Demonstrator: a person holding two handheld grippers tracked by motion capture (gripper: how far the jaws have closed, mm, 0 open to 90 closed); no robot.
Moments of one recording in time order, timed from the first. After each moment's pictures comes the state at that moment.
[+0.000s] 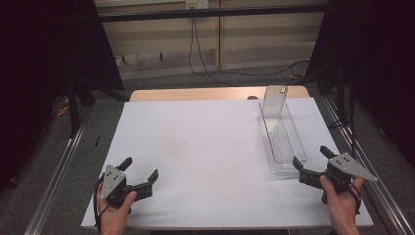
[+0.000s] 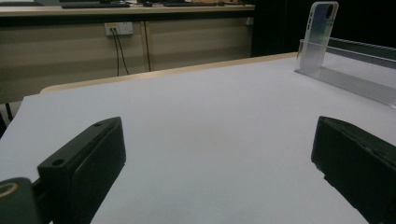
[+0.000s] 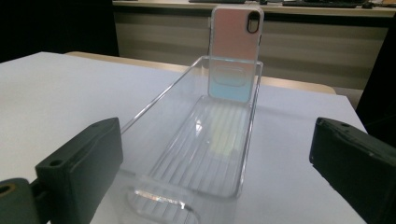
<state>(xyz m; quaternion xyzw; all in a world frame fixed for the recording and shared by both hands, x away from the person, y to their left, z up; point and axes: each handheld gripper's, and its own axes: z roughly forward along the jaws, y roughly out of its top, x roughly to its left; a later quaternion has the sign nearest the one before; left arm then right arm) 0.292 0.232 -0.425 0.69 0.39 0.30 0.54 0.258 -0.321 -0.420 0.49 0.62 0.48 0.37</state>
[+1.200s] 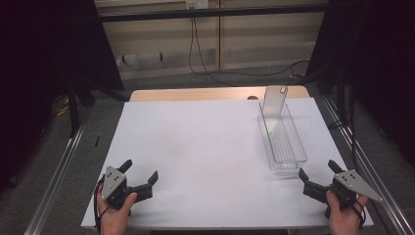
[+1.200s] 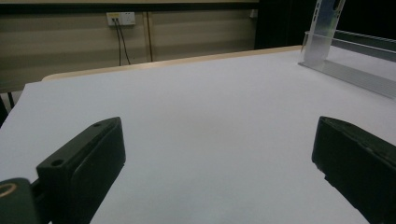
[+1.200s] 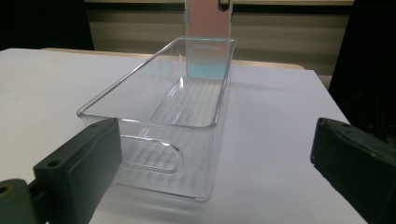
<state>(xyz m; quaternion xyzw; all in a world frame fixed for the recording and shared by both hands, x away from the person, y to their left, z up) 0.290 0.231 -0.430 0.69 0.40 0.29 0.53 0.228 -0.325 -0.440 0.53 0.60 0.46 0.39</state>
